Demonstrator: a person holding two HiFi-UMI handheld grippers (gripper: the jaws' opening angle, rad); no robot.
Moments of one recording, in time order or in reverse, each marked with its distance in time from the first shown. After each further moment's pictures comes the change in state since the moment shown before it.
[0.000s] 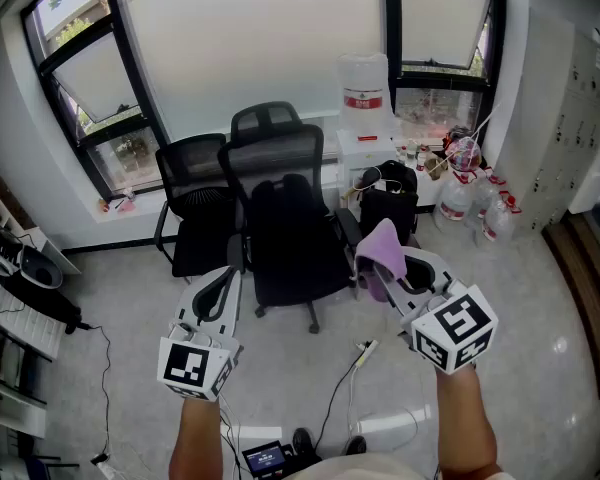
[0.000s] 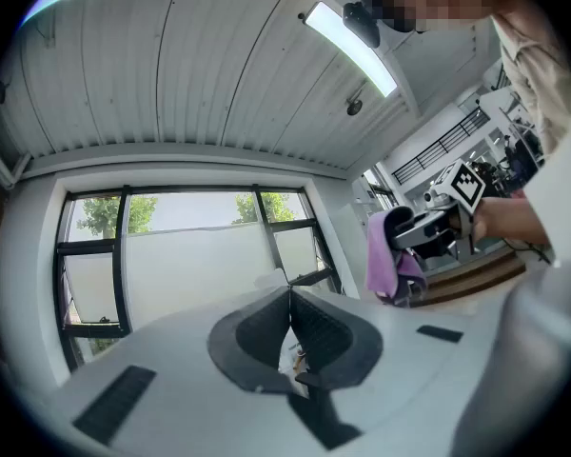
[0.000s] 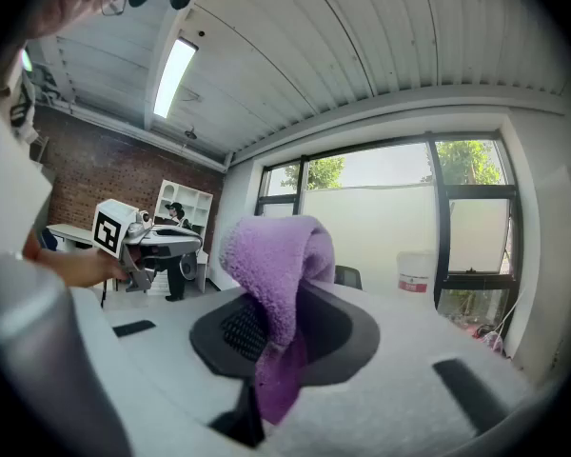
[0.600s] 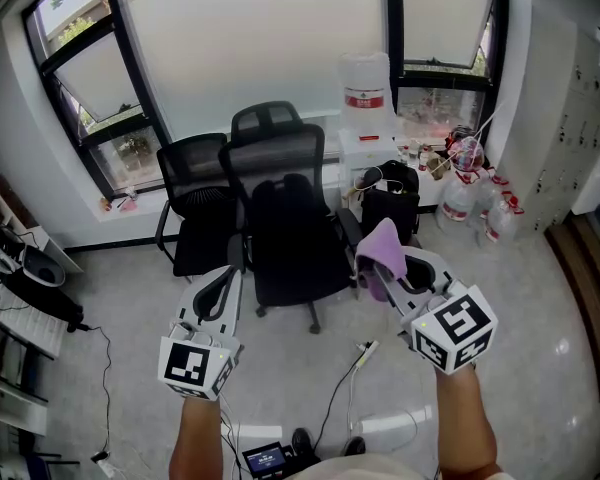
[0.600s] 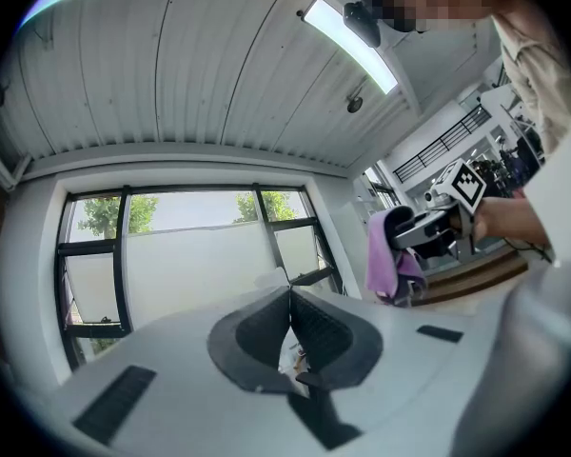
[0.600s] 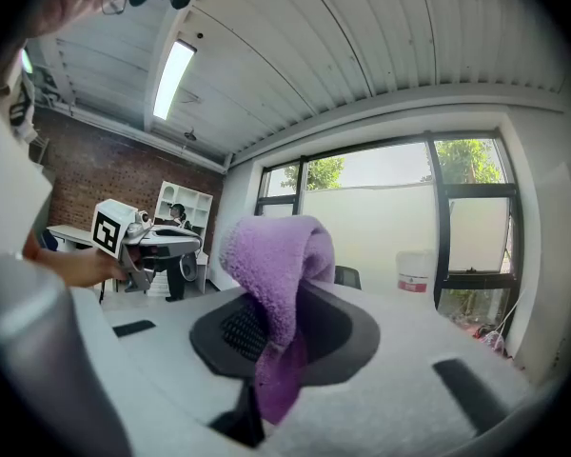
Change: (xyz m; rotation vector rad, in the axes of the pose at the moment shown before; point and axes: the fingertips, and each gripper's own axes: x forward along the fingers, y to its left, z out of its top) left arm 0.010 -0.008 -0.001 0.006 0.004 0.009; right arm -0.001 -0.013 -0.006 0.004 -0.007 0.002
